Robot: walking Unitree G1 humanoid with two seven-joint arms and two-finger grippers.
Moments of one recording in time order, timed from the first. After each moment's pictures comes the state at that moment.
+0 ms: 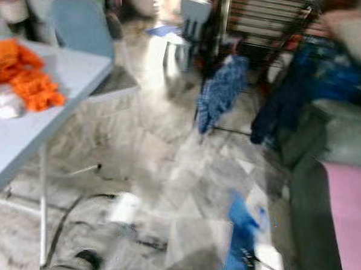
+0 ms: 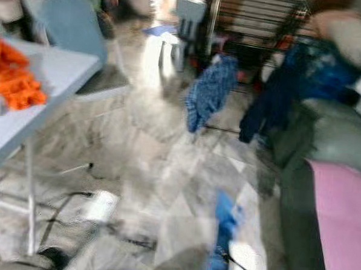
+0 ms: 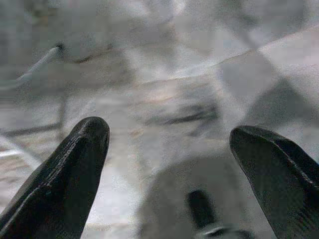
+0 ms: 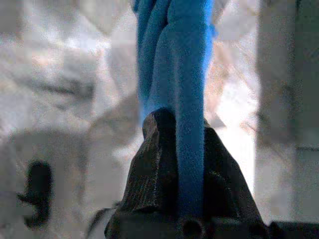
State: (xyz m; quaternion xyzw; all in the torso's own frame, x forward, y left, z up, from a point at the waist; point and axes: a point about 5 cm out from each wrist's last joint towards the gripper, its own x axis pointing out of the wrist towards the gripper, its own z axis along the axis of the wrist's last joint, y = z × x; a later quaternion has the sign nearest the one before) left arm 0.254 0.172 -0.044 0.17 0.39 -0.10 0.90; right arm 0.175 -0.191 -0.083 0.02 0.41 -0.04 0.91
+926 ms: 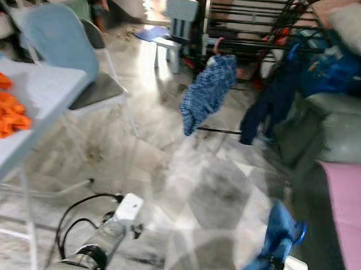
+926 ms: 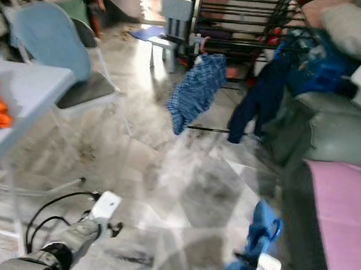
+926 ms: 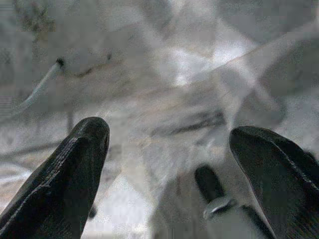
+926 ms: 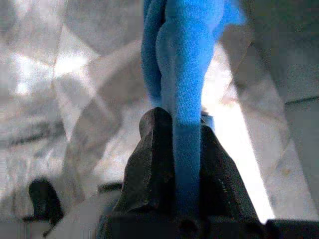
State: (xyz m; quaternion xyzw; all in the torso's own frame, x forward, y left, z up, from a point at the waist) left arm 0.257 0.157 -0.044 0.18 0.42 -0.11 0.88; right arm 0.141 -0.225 -0.092 0.11 0.42 -0.19 0.88
